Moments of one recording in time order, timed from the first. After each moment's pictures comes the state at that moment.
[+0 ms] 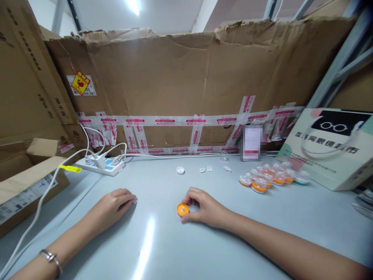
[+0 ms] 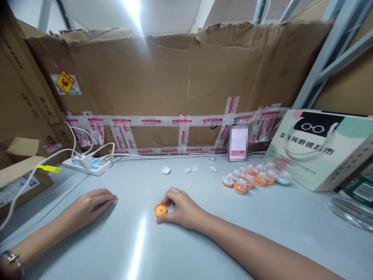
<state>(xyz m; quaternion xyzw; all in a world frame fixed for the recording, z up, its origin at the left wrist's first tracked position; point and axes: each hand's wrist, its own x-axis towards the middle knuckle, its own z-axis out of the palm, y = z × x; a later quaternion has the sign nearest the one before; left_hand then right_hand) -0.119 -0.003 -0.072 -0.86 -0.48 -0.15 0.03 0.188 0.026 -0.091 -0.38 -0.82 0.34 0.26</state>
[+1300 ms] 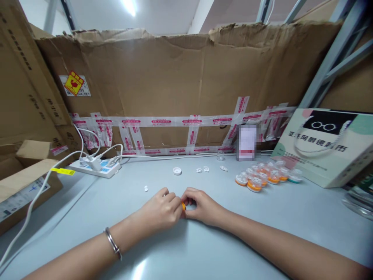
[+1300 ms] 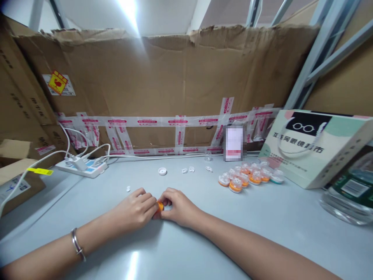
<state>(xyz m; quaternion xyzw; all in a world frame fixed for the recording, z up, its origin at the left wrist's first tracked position) 0.013 0.012 -0.069 -0.93 -0.17 -0.12 0.30 0.188 0.031 -0.096 -0.37 -0.81 0.34 0.30</state>
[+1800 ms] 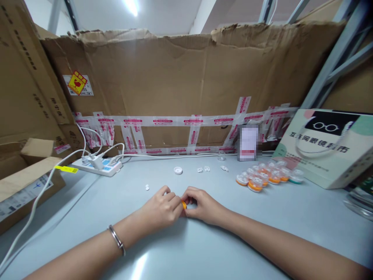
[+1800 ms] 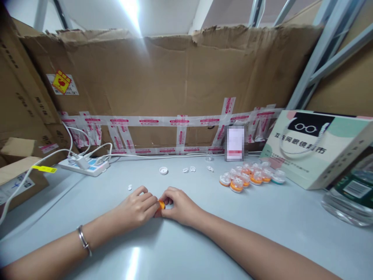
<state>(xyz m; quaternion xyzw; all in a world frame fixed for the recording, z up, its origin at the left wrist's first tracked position) 0.010 0.010 -0.072 -0.93 -0.18 -0.15 0.29 0.188 0.029 -0.097 -0.36 -0.81 0.34 0.30</state>
